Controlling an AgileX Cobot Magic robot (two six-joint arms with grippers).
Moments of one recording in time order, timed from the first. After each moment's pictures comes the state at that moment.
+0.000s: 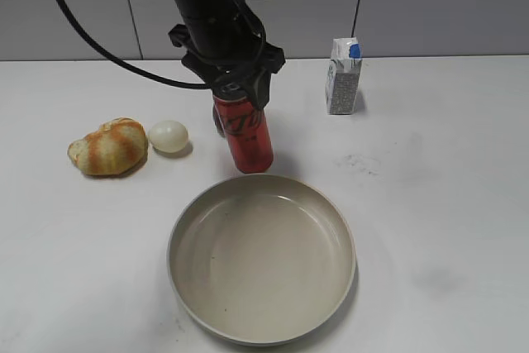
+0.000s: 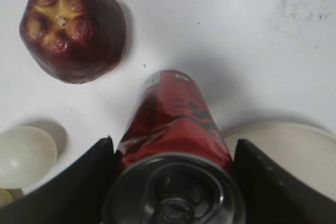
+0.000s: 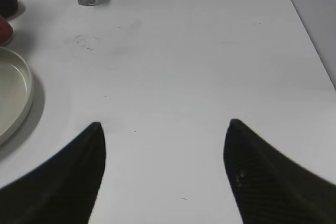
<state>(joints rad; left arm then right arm) -0.62 2.21 -2.03 -0.22 1.22 0.17 -0.02 -0.01 -0.49 0.10 1.05 -0.04</state>
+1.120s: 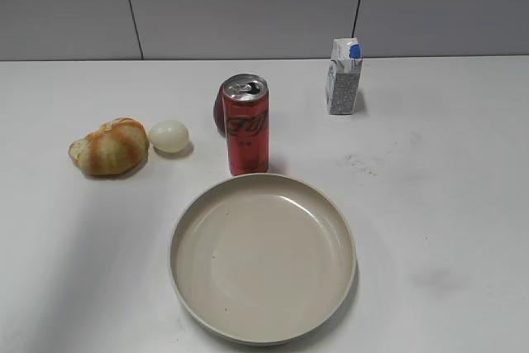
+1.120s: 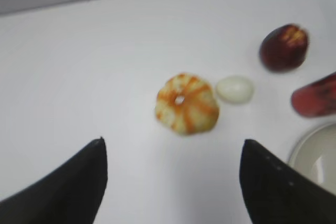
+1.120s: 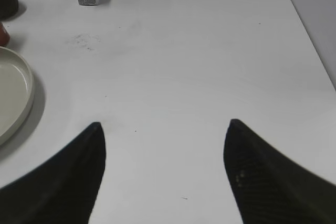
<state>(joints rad) -0.16 1.41 -1.53 -0.12 1.21 0.17 -0.02 -0.01 -0.49 0.10 1.05 -0.04</state>
